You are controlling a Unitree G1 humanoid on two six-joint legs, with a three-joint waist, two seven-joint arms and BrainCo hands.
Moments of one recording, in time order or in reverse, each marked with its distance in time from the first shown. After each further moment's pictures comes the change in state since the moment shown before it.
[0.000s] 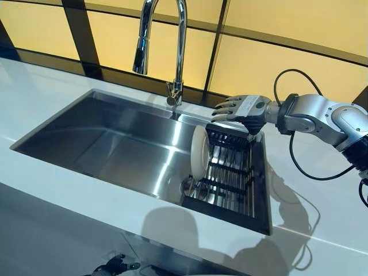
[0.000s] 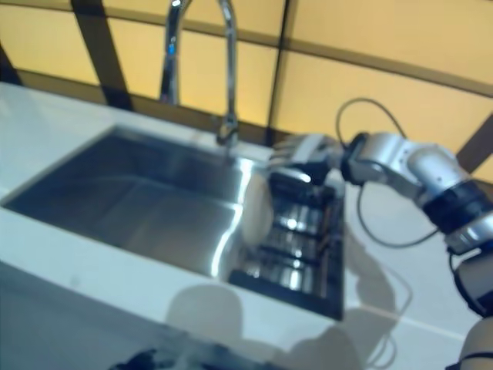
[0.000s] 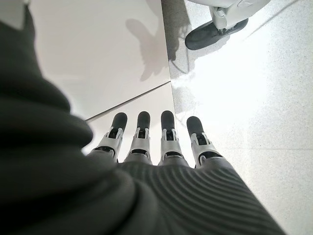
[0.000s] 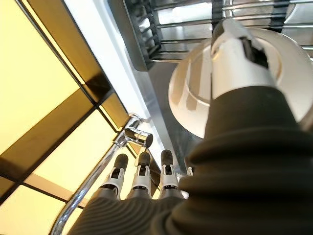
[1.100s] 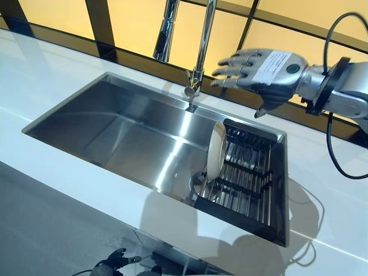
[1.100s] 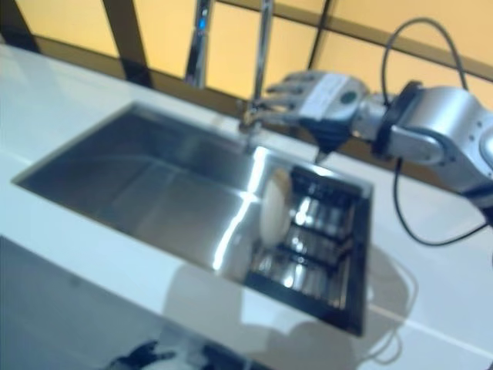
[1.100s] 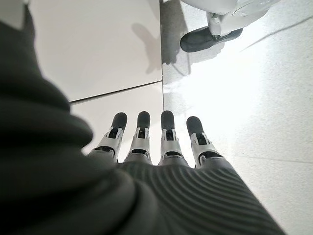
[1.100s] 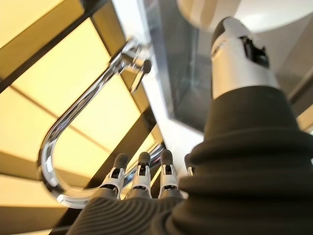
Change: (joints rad) left arm -0.021 -0.009 0.022 0.003 -0.010 -0.020 0.019; right arm 0.011 -0.192 -0.181 -0.381 0.166 0.124 0.096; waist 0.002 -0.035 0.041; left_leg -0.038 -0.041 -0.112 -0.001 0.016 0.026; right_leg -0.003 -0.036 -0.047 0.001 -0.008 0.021
